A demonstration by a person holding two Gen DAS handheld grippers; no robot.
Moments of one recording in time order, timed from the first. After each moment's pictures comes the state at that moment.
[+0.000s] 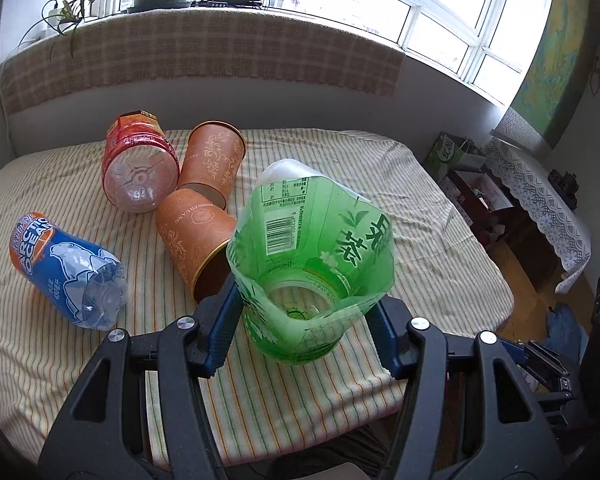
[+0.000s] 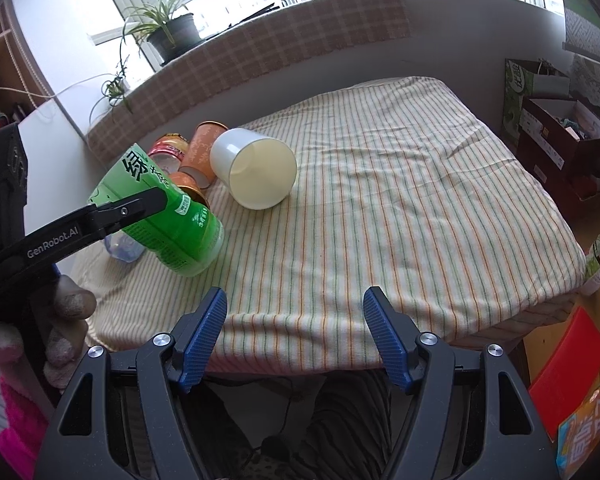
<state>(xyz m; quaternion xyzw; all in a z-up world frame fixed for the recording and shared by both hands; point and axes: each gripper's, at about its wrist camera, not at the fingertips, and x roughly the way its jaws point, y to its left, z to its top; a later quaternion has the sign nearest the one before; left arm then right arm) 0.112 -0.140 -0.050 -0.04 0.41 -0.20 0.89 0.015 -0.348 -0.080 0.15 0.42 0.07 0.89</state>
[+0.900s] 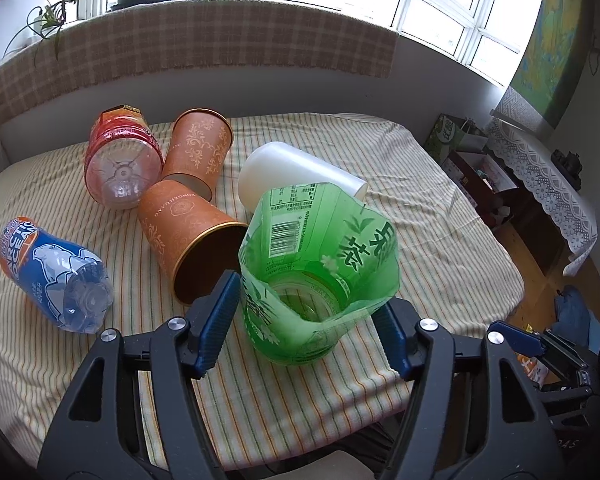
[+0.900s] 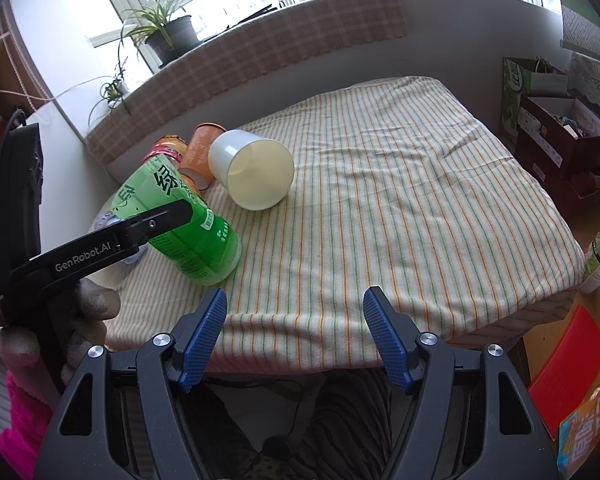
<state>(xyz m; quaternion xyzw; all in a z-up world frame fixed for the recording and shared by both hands) 0.114 -0.157 -0.061 -0.01 0.42 -0.21 0.88 0.014 -0.349 -0.080 0.16 0.42 0.07 0.89</state>
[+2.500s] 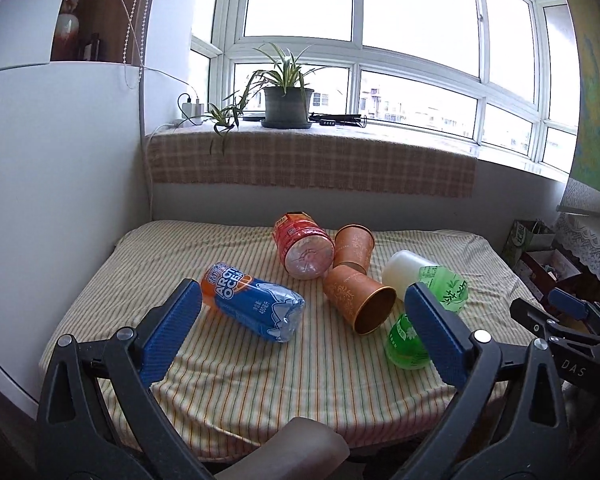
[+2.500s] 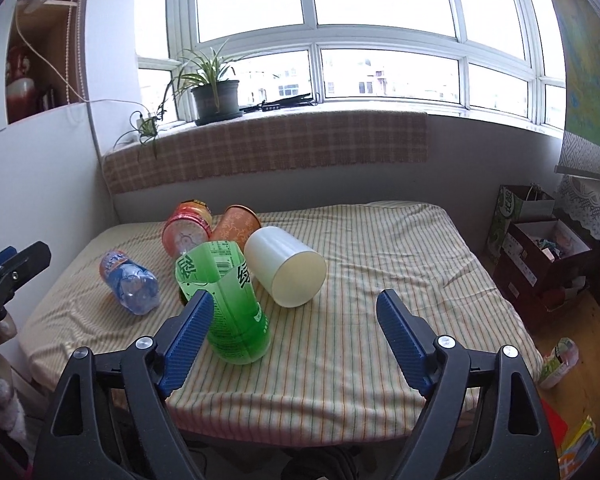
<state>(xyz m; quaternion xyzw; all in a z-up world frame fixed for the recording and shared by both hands) -0.004 -0.043 0.009 -0.03 0.22 -0.02 0.97 0.001 -0.290 -0.023 0.04 0.26 0.03 0.96</state>
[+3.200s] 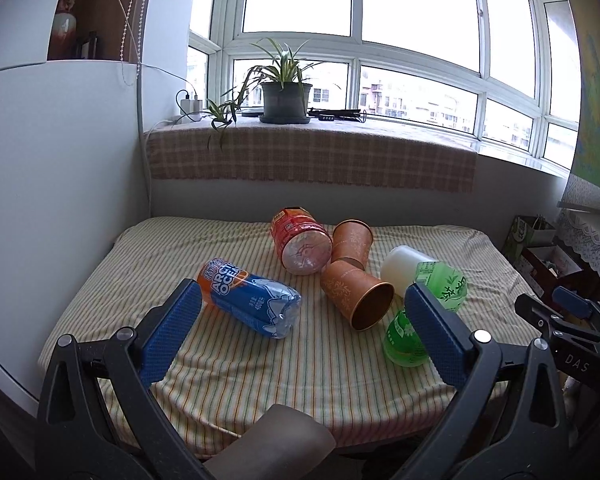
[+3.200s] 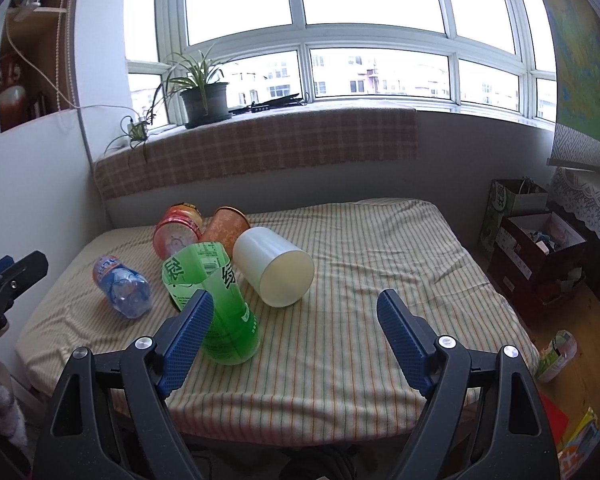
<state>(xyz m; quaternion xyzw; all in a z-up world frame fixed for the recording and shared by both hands) -0.002 -0.048 0.006 -0.03 0.23 -0.02 0.97 0.000 -0.298 -0.023 0.05 0.26 0.02 0.96</state>
